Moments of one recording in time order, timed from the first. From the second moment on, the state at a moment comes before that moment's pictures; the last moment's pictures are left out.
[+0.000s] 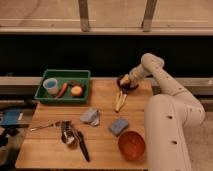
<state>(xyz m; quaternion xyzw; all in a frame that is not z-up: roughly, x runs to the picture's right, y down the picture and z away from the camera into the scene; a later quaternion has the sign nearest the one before) 0.173 -0.036 0.980 -0.31 0.02 0.75 0.59</state>
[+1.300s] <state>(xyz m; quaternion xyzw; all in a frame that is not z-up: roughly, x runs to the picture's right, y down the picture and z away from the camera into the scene) 0.190 -0.070 0.928 -0.29 -0.01 0.75 0.60</state>
